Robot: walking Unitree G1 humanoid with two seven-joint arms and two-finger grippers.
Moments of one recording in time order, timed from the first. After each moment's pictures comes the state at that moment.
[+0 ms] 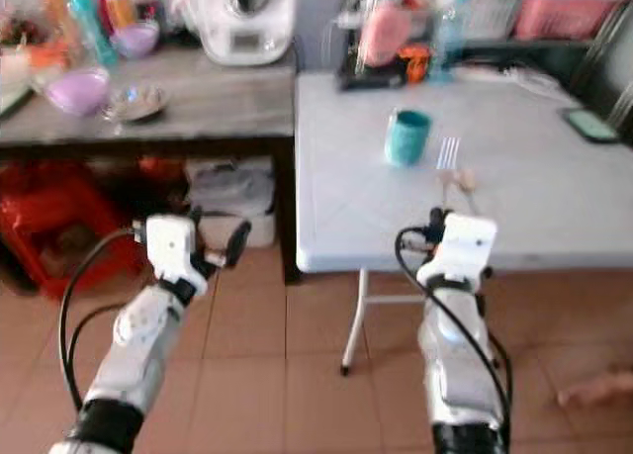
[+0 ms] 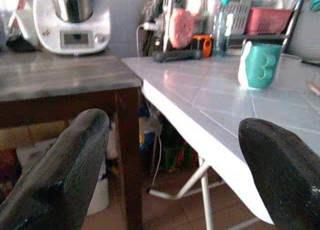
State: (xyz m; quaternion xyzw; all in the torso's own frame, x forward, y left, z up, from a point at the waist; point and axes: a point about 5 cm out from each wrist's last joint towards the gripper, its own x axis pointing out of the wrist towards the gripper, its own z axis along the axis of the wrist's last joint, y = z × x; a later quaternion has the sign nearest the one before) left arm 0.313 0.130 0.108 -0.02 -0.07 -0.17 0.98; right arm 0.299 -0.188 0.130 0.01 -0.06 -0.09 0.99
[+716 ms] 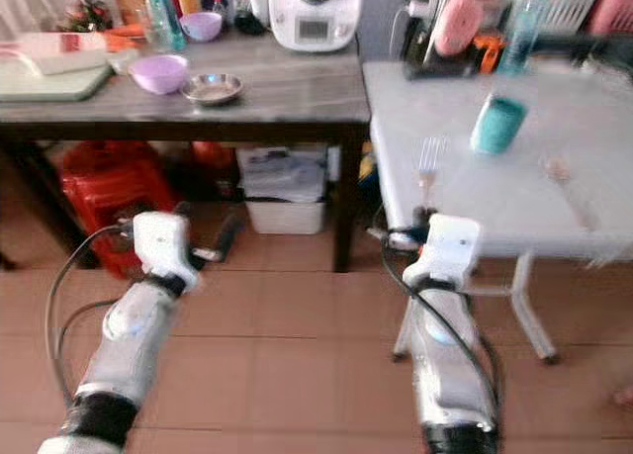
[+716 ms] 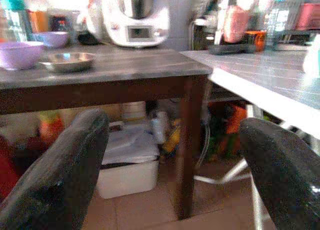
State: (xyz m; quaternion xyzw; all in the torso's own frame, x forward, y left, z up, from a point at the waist) left arm 0.316 0.123 0.108 -0.03 -0.07 -0.17 0.98; right arm 0.298 -0.186 0.126 0.01 -0.05 -0.09 0.99
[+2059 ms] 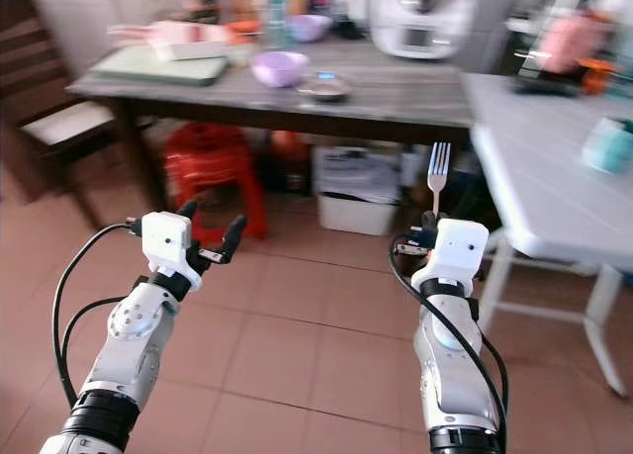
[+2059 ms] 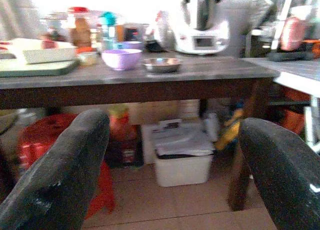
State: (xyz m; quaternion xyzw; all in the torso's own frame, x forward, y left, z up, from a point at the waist) left arm 0.317 0.137 0.110 0.00 -0.08 -0.16 0.98; right arm 0.297 -0.182 0.127 0.01 -0.06 -0.08 1.00
